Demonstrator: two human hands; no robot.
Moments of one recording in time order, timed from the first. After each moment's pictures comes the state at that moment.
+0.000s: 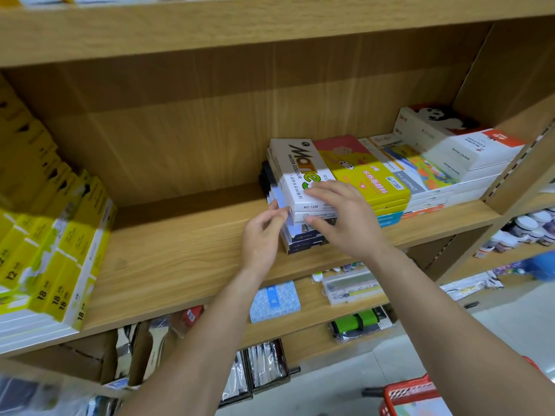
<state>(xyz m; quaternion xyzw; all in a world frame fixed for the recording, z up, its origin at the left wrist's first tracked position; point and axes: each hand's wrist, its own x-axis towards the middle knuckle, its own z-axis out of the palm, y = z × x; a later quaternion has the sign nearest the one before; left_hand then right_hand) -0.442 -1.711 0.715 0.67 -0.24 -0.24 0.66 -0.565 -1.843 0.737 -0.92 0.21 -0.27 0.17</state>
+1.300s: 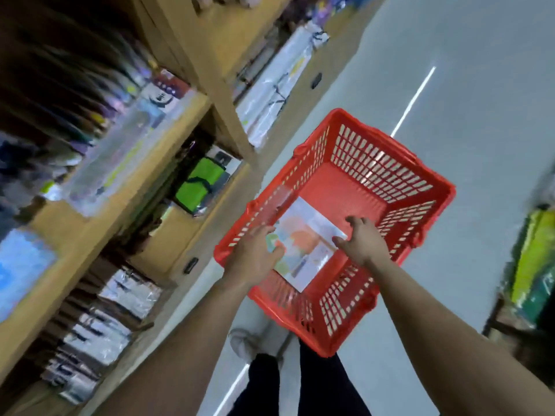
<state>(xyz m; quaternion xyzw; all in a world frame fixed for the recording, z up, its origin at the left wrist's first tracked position) -0.820 -1.804 0.341 0.70 -0.58 -0.41 0.04 -1.063 -1.829 0.295 -0.55 0.73 0.05 0.40</state>
